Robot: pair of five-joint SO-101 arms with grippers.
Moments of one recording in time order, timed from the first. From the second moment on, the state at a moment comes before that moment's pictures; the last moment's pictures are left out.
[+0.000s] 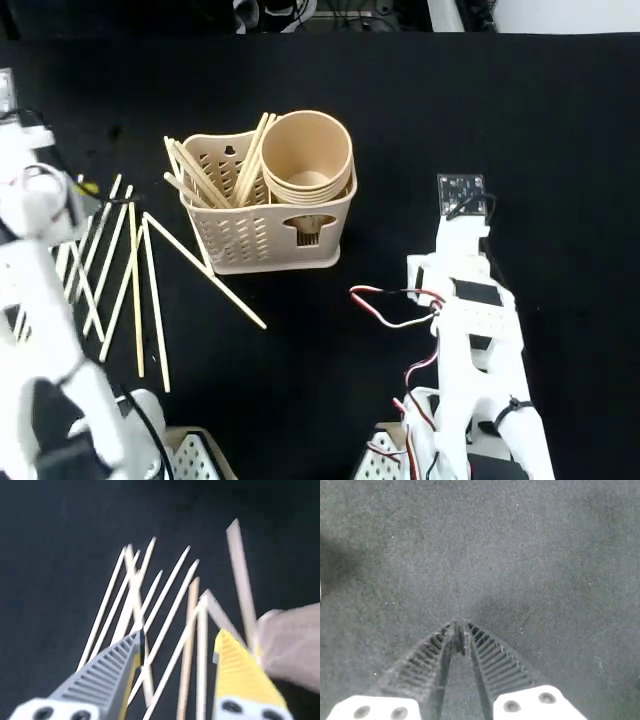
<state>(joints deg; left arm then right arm) -31.4 -27.8 11.1 82.2 -9.7 10.2 -35.8 71.2 32.8 10.7</state>
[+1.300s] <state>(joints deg) -34.7 6.6 7.9 77.3 -29.0 10.2 -35.8 71.2 32.8 10.7</state>
